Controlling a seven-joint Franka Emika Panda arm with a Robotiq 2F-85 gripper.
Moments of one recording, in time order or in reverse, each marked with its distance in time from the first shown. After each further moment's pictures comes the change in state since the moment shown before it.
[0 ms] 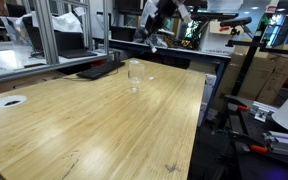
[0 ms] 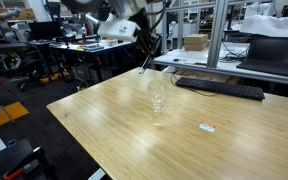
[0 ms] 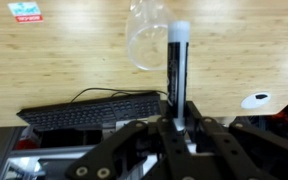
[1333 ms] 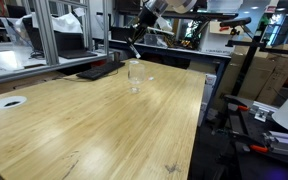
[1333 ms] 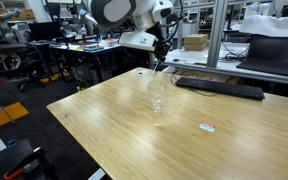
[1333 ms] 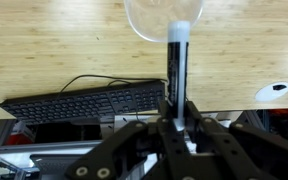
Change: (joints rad) arm -0.012 0.235 0.016 0.227 -0.006 0.034 -0.011
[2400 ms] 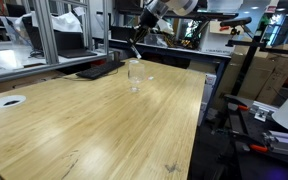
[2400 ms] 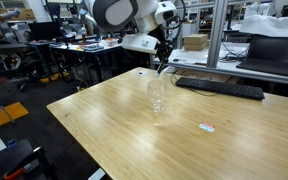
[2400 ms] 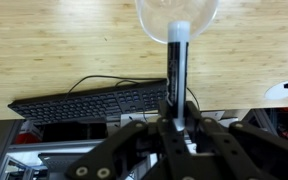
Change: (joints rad) arm -0.019 0.018 0.011 -0.005 0.004 0.040 0.001
